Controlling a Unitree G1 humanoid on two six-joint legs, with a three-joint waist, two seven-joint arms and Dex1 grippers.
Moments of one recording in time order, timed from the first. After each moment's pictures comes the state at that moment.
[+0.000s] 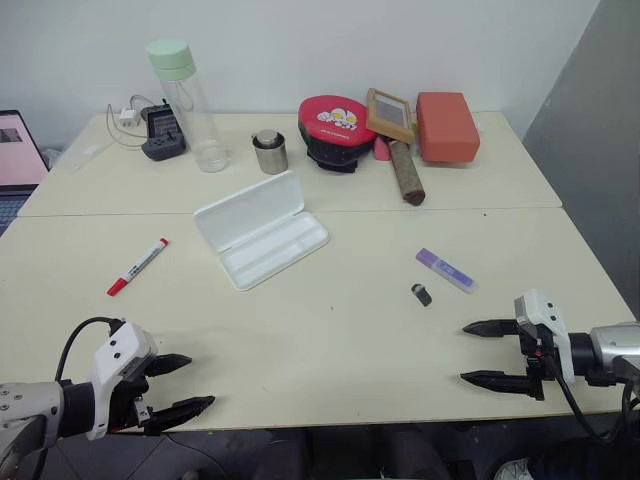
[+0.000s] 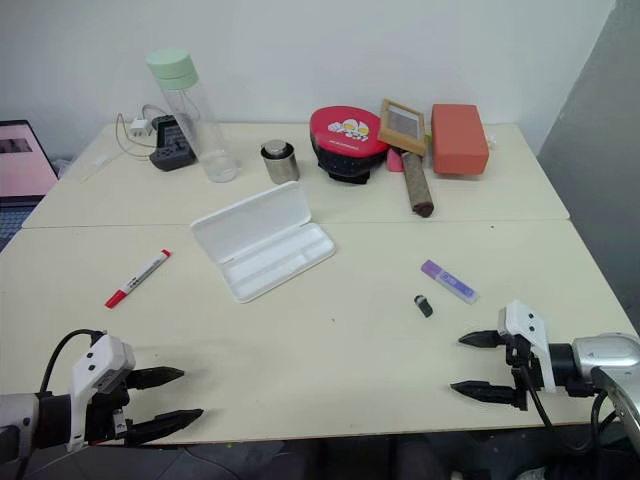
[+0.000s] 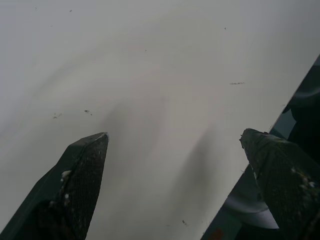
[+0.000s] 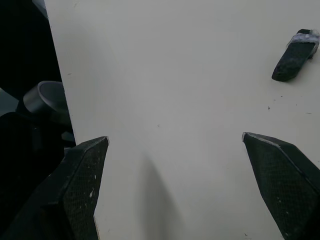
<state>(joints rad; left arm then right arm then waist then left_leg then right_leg) 0.49 0.93 0.49 -0.44 -0.51 0.60 -1.12 0.09 -0.95 -0.13 -0.31 0.50 0.49 1.25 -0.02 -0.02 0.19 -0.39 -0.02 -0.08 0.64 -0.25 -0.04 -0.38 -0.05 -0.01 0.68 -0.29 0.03</state>
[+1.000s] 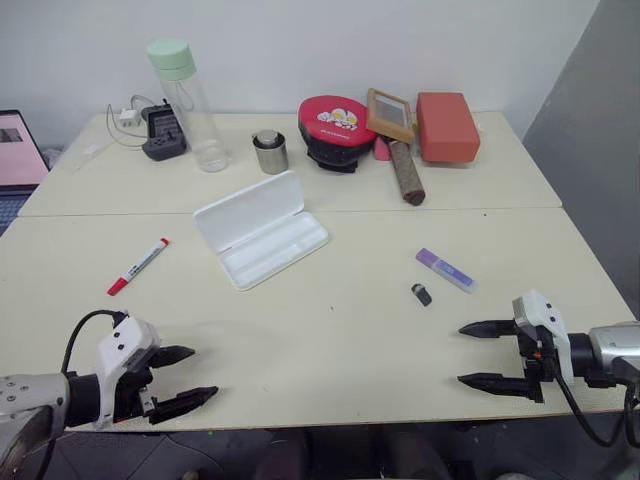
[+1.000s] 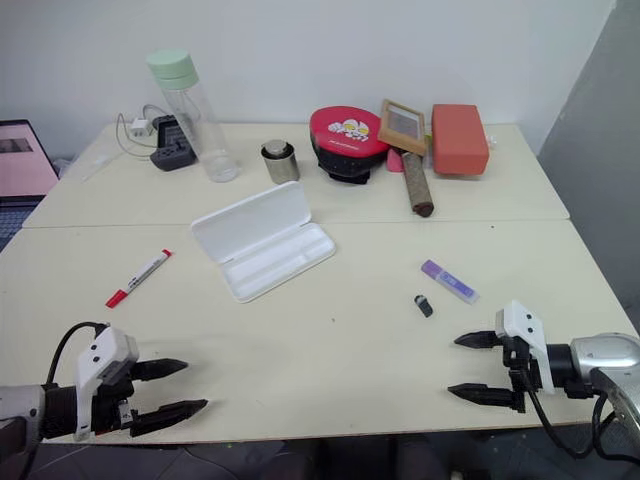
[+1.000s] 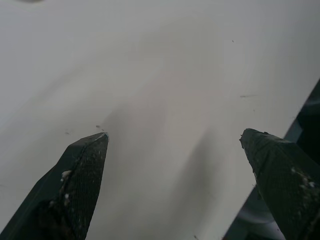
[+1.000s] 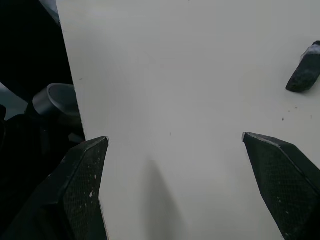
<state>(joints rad) 0.42 0.92 0.47 -0.42 -0.51 0.63 -1.10 0.09 -0.96 -0.13 -0.33 0.53 0.49 1.24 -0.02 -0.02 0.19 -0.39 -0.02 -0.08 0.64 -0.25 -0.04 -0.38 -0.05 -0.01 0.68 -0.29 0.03</state>
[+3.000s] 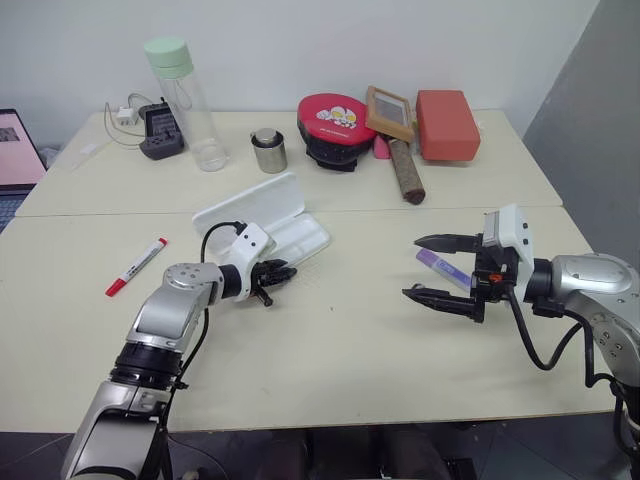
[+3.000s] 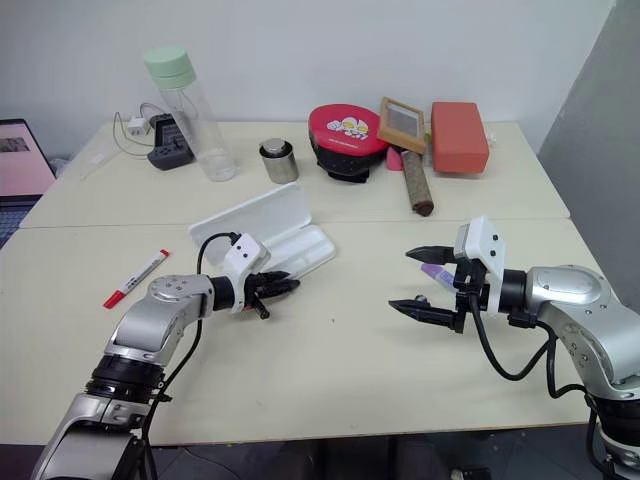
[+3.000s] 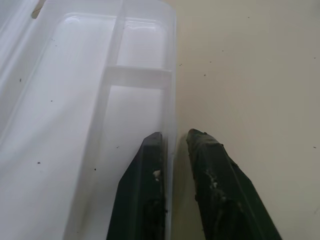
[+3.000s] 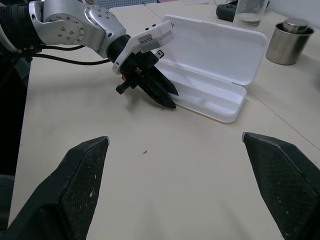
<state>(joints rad) -0.49 0.58 -0.12 0.16 -0.21 0.54 -0.84 -0.33 -0.80 -0.06 -0.46 0.64 0.64 0.96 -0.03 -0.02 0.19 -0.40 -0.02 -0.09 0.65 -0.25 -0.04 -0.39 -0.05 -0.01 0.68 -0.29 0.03</state>
